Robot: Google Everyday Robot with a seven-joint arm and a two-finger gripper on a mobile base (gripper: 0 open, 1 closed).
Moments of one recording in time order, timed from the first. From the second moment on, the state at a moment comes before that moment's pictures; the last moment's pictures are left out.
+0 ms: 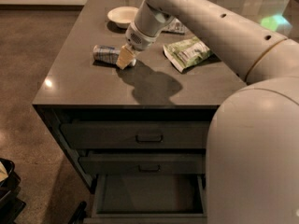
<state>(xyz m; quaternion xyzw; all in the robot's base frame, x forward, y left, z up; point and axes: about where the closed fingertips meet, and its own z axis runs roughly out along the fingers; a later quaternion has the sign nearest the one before) 0.696 0.063 0.837 -0.50 0.82 0.16 0.22</state>
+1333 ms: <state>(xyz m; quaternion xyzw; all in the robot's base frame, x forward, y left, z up) 0.564 -0.106 0.898 -0.42 0.86 0.25 0.13</state>
